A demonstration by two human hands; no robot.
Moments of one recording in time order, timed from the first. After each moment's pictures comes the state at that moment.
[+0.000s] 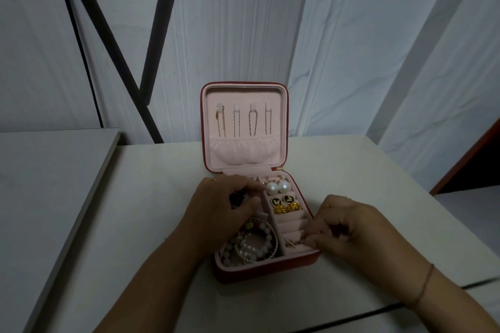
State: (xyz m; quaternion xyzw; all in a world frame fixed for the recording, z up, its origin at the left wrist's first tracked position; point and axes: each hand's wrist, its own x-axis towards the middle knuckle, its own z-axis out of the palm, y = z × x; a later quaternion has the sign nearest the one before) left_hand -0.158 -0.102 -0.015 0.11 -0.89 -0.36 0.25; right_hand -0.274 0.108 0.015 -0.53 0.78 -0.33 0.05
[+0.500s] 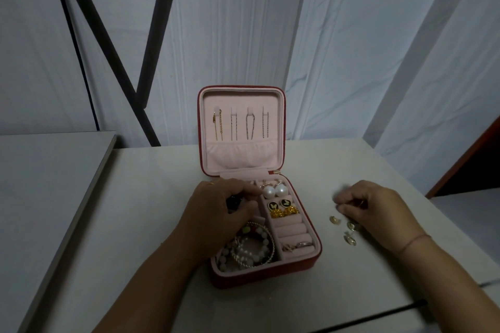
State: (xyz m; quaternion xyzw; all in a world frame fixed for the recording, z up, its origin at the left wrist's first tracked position) left_hand -0.158 -0.103 -0.016 0.11 -0.89 -0.36 0.25; right_hand -0.353 0.122 -0.013 -0.38 0.88 -0.29 -0.03
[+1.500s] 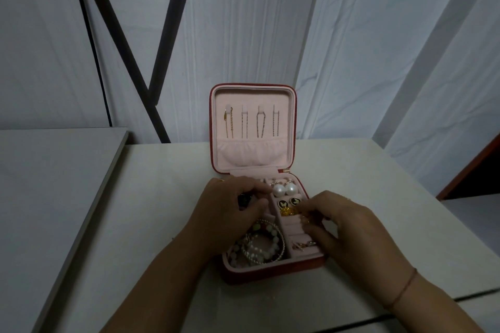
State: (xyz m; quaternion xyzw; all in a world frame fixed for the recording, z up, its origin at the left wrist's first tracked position) left_hand -0.156 -0.102 -0.013 0.10 -0.89 -0.36 0.25; right_hand -0.264 0.088 0.006 -0.54 0.79 -0.28 -0.11
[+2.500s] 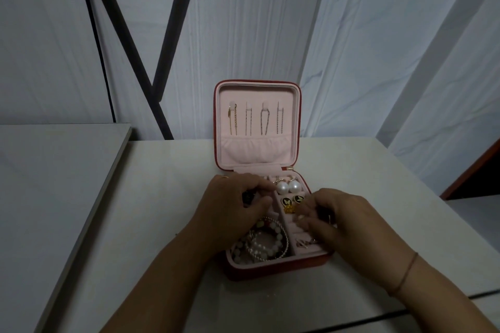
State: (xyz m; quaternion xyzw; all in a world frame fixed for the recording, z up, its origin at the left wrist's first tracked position) left_hand -0.158 -0.103 -0.015 0.10 -0.89 -0.36 0.25; right_hand -0.262 0.080 0.025 -0.52 0.81 -0.27 0.02
